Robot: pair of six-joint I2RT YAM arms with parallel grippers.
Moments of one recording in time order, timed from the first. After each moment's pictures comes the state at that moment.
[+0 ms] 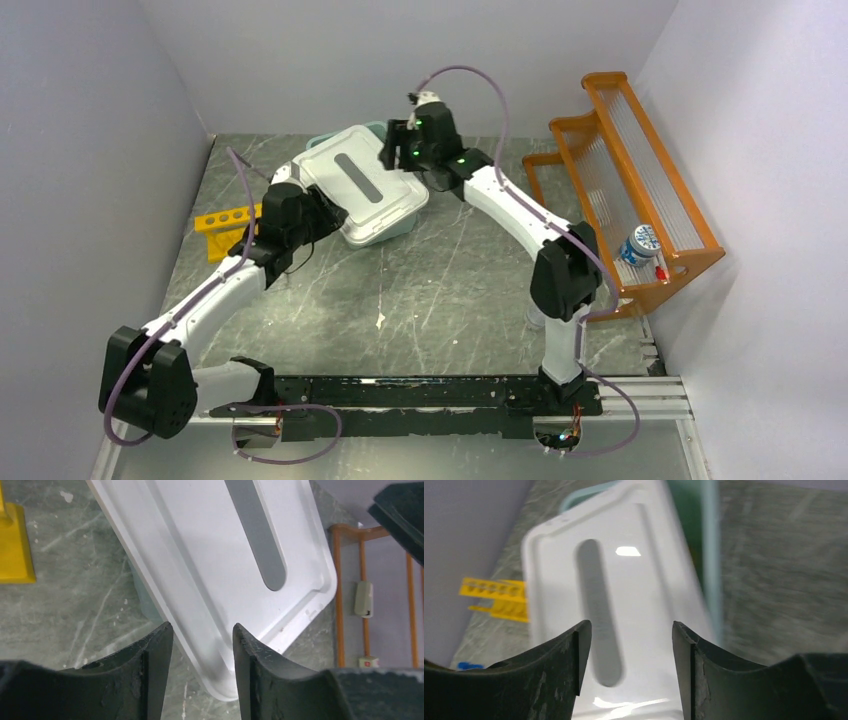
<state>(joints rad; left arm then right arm) -0.35 1.18 0.77 -0.06 -0.05 -0.76 0.65 1.97 1.83 -0.27 -0.01 0.40</state>
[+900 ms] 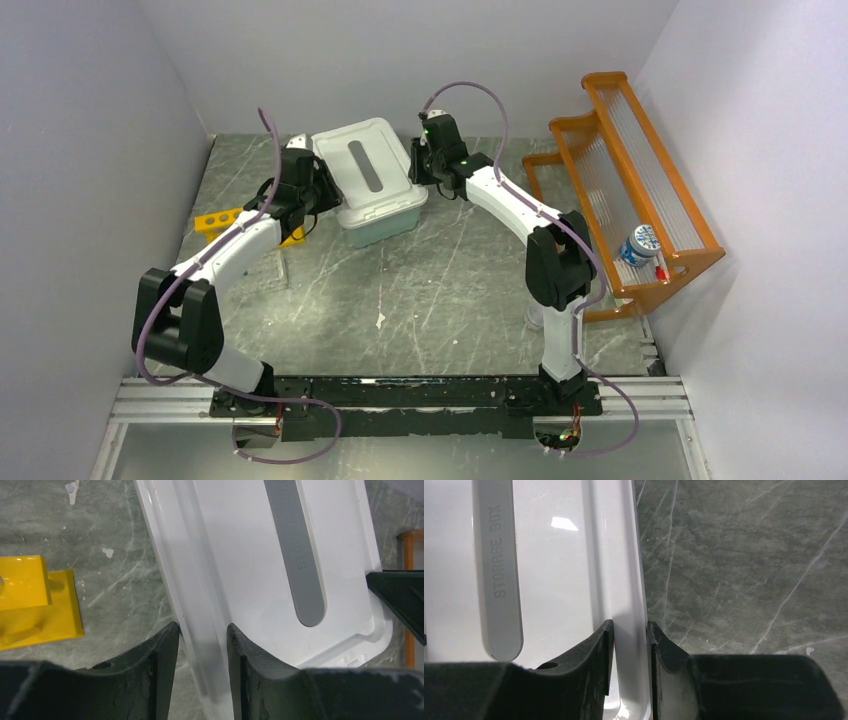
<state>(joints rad) -0.31 1.49 1.07 -0.17 -0.10 -0.57 0.55 2.02 1.73 -0.34 0.03 0.28</state>
